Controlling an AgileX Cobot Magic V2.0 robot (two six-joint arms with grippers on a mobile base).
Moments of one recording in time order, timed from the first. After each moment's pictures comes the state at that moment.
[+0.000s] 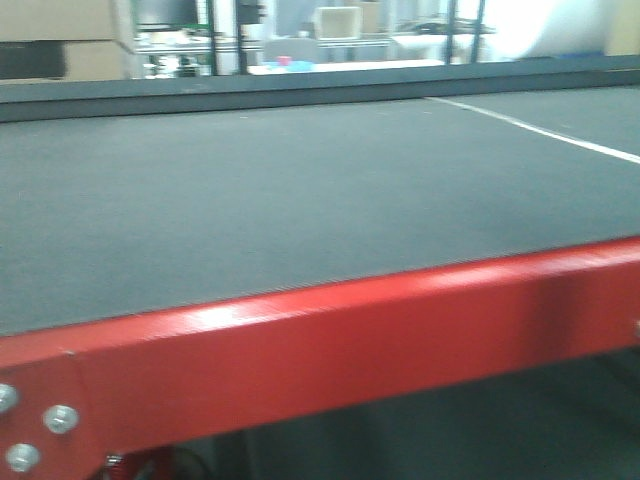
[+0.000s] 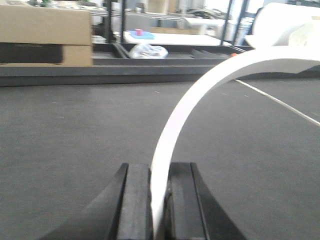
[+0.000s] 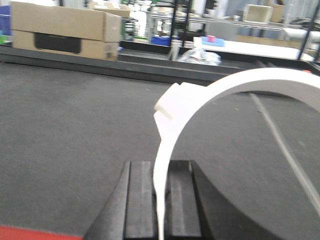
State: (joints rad) left arm -0.03 0.38 -0.63 -0.10 0.42 0.03; right arm 0.11 0.49 -0.76 0.42 0.47 -0.44
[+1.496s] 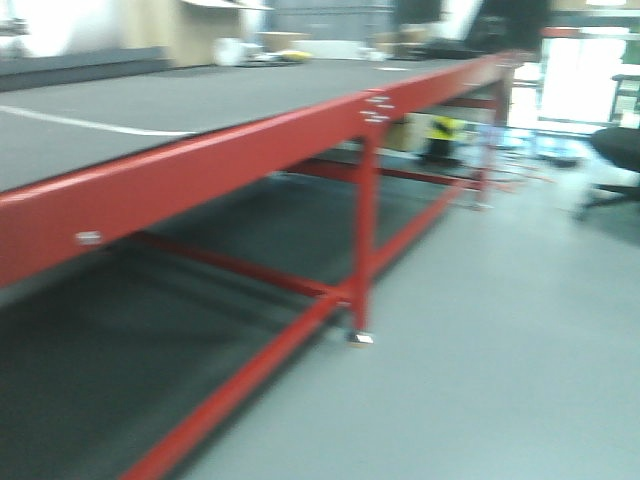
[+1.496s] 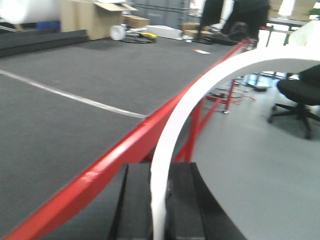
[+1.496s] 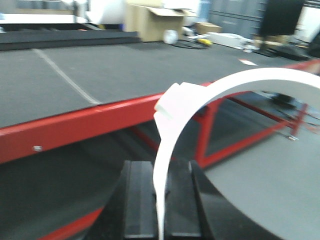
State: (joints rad) left arm -0.03 0.38 -0.63 -0.10 0.42 0.03; right arm 0.11 0.49 -0.76 0.41 0.47 -0.43
